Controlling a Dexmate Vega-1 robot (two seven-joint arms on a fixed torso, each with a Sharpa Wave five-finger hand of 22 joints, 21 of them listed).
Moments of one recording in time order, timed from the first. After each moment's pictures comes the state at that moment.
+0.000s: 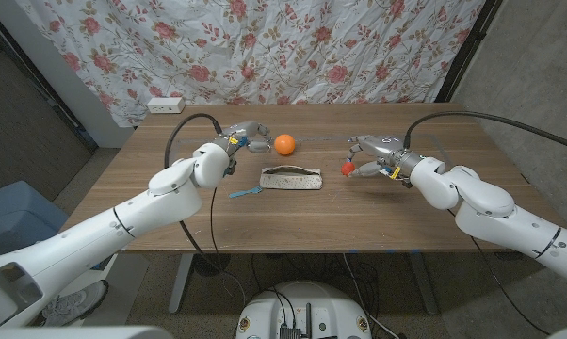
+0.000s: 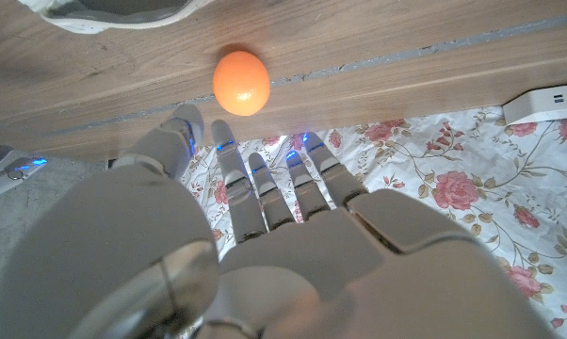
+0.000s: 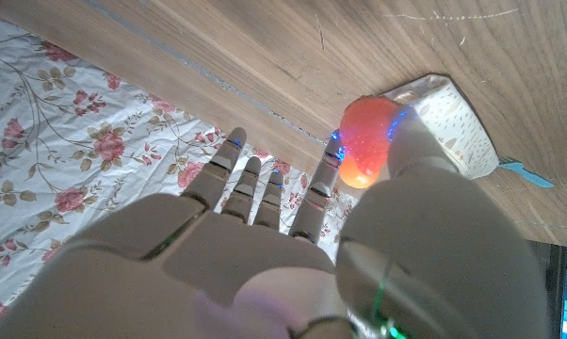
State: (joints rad) left arm 0.72 0.89 0.72 -2.15 0.43 0.65 -0.02; left_hand 0.73 -0.06 0.70 -0.19 0.18 0.81 -0.11 0.25 0.18 0.40 -0.18 0.20 0.17 0.27 -0.04 0.19 0.17 0.30 0.01 0.20 0.17; right arm -0.99 -1.04 -0.49 -2.10 -0.65 -0.25 0.12; right_hand 0.86 -0.07 0.42 -0.16 0.18 0.69 -0.22 0.64 0.28 0.14 -0.04 0.23 0.21 0.10 0.01 0.31 0.28 0.38 0.02 0.19 0.16
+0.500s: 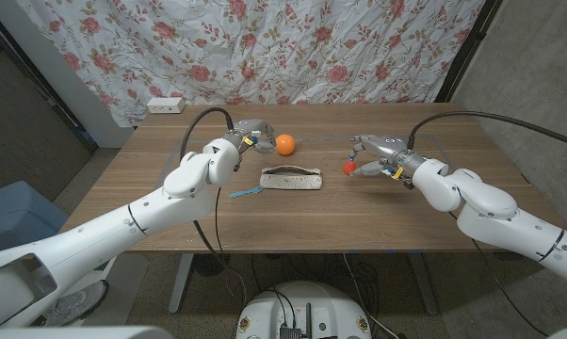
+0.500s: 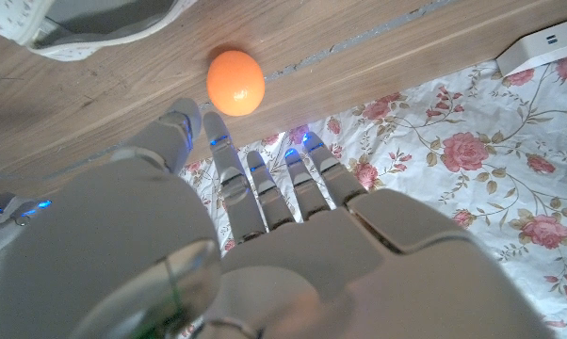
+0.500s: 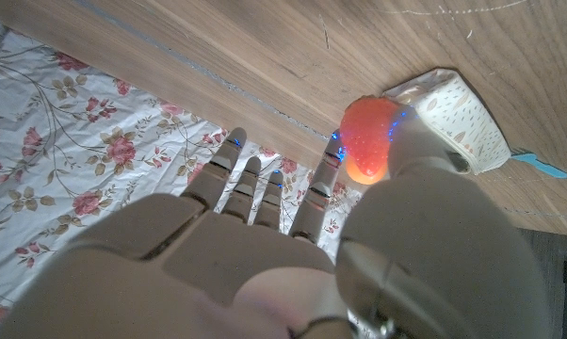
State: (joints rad) left arm 0.65 0.86 0.82 -2.16 0.69 0.73 -0.18; left_hand 0.78 -0.08 0.66 -0.19 0.18 0.89 -0.10 0.25 0.18 0.41 -0.16 0.20 0.17 0.29 -0.04 0.18 0.16 0.30 0.00 0.20 0.17; right arm -1.01 -1.04 -0.48 -2.11 -0.62 -0.28 0.09; right_hand 0.86 -0.07 0.42 -0.16 0.18 0.69 -0.22 0.64 0.28 0.14 -0.04 0.23 0.21 0.10 0.01 0.31 0.28 0.38 0.02 0.19 0.16
